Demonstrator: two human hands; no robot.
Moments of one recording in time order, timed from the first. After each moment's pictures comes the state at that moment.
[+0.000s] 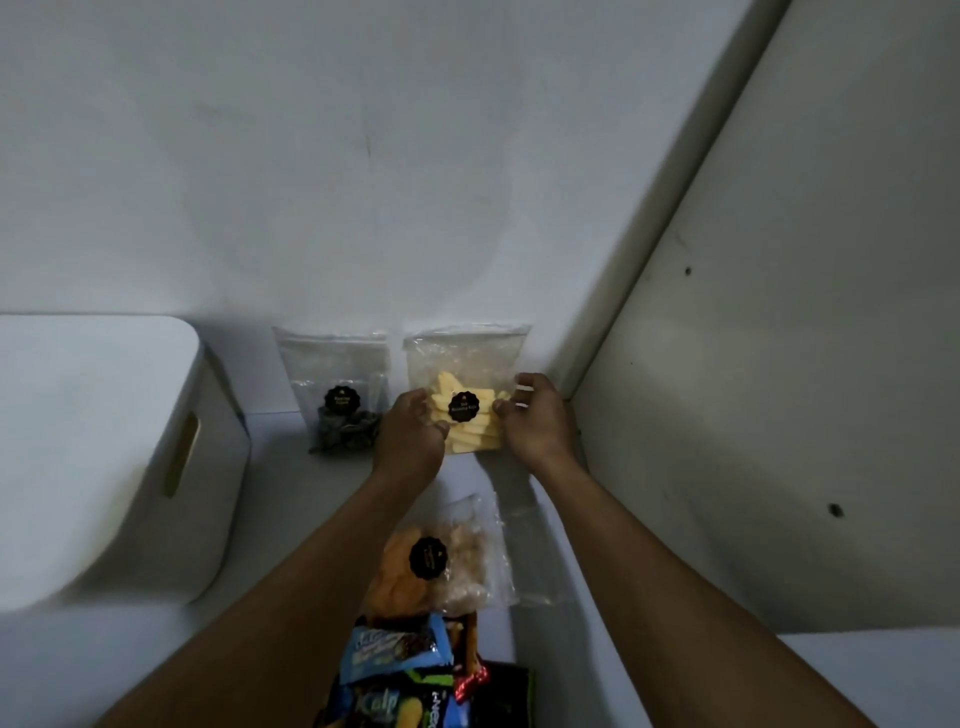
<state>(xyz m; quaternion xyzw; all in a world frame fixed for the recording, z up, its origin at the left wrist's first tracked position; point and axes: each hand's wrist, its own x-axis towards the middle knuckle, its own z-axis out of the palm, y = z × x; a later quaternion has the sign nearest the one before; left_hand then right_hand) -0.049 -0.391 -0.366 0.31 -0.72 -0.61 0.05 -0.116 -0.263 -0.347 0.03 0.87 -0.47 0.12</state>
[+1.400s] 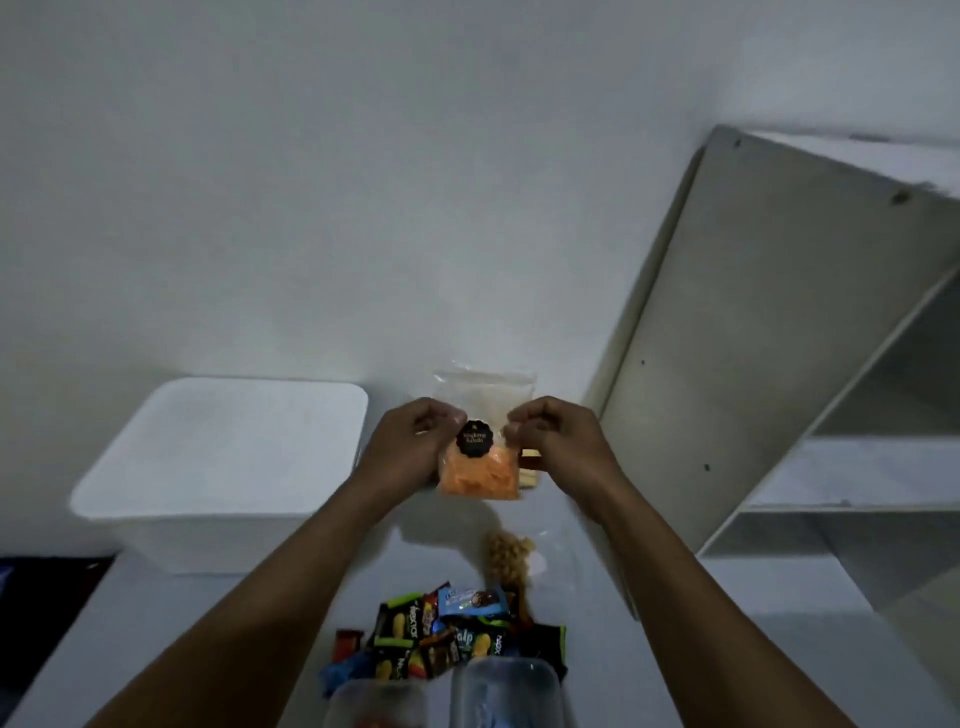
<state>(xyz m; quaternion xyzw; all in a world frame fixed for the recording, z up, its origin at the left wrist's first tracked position) 0.138 -0.421 -0.154 0.17 -0.76 -0.62 0.13 0.061 -0.244 -0.141 -0.13 0.73 -0.64 0.18</state>
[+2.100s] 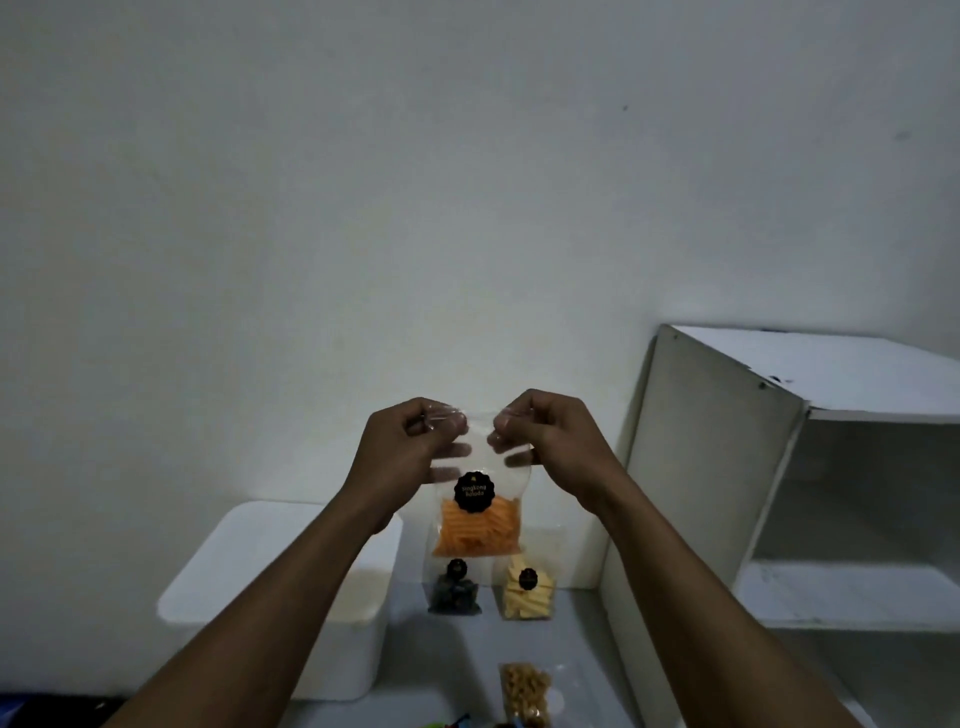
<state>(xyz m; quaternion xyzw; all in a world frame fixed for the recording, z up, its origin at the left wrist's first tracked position) 0.219 -0.423 0.023 0.08 -0.68 -0.68 0.26 0.124 -0.261 0.039 -0.34 0.70 -0.62 0.09</state>
